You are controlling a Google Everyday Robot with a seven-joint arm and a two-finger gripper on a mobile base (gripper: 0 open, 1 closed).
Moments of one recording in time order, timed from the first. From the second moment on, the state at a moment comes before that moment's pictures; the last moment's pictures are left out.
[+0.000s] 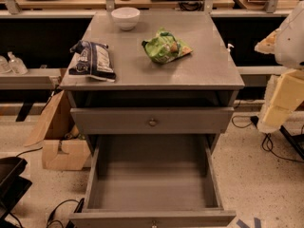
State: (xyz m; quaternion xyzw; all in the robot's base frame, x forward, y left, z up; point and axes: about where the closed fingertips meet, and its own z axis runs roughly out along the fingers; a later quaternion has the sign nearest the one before) arm 0.438 -0.217 0.976 -0.60 0.78 -0.03 0.16
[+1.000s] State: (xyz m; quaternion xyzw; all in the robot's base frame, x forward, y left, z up) arm 0.421 -0.221 0.859 -0.60 0.78 0.01 0.17
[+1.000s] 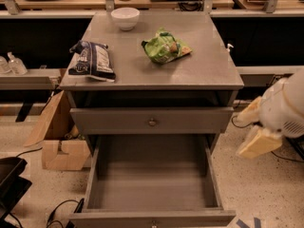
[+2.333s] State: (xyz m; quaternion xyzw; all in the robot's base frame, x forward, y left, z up) arm 0.392 -0.225 0.714 -0.59 0.78 0.05 0.20
